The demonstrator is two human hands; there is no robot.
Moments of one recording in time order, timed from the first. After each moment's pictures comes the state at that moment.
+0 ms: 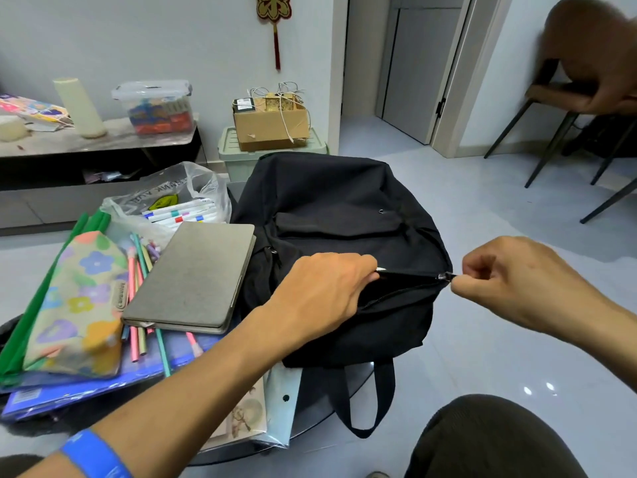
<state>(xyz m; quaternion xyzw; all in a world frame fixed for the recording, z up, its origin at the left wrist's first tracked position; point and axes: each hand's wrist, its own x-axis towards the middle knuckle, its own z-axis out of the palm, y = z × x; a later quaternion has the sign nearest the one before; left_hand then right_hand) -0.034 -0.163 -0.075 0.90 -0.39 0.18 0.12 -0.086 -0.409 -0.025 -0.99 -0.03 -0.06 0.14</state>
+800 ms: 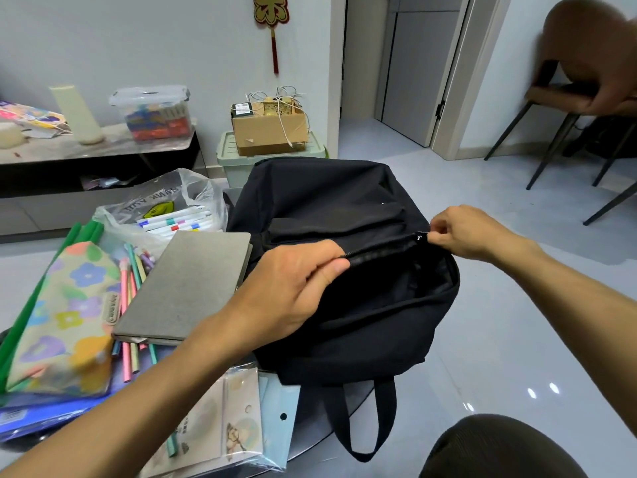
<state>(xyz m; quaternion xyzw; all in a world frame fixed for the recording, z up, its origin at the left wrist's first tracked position) -0.025 -0.129 -0.059 0.84 -0.38 0.19 0.33 0.066 -0.450 -0.069 -1.00 -0.05 -0.03 0.05</state>
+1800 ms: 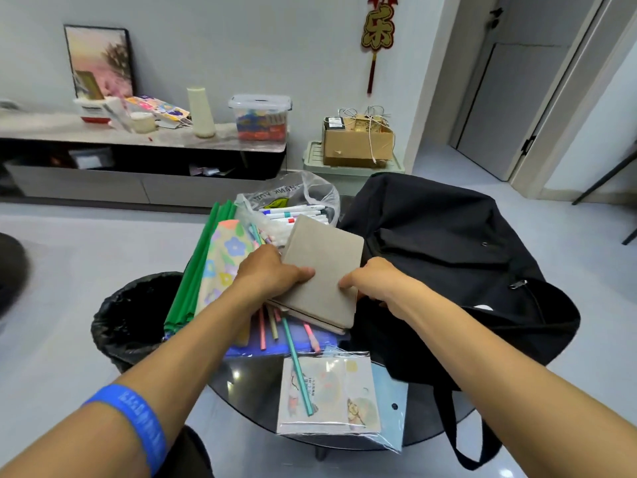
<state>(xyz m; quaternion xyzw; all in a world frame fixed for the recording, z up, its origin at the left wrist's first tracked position) -0.007 0.043 -0.083 0.91 0.17 -0.02 0.37 0.022 -0.143 -0.087 -0.89 0.06 0.18 0.42</state>
